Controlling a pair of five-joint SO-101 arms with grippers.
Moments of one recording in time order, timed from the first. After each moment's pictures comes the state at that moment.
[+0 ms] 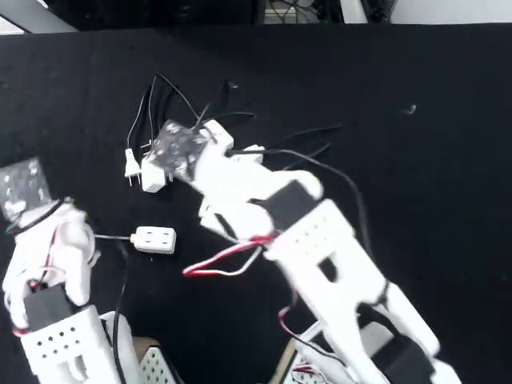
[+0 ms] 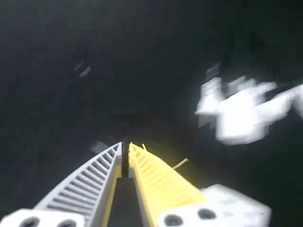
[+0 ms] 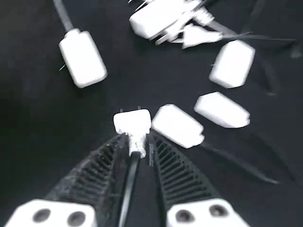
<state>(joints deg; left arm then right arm) -31.5 -82.5 70.1 59.9 -5.7 -39.2 -25.3 20.7 76.4 27.2</state>
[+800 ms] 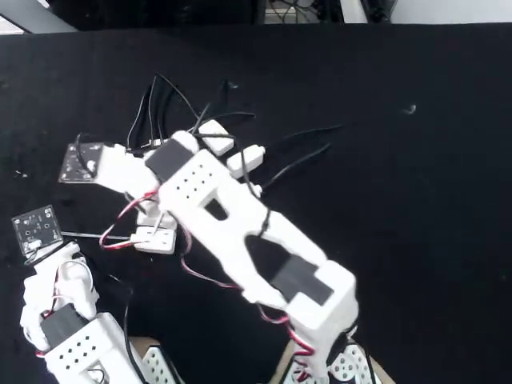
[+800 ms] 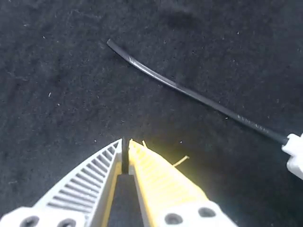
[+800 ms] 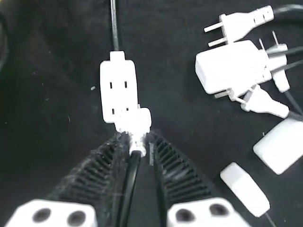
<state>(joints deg) -42.6 -100.7 96.4 61.1 -16.5 -49.5 20.8 -21.3 85.7 35.0</state>
